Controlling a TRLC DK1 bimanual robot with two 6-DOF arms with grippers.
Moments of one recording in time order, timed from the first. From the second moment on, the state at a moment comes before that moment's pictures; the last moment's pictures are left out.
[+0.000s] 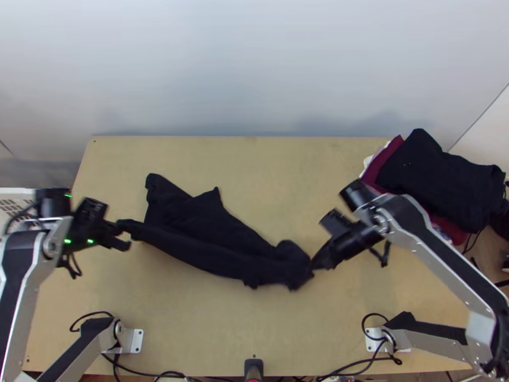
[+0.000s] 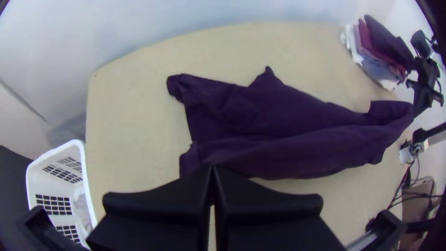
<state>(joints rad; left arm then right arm) 0.14 0.97 1.04 -1.02 0.20 0.41 0.51 1.32 1.15 -1.23 -0.77 -0.19</state>
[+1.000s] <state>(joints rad) 0.51 0.96 1.99 -1.42 0.68 0.08 0.39 1.11 1.93 -0.96 -0.51 0.18</state>
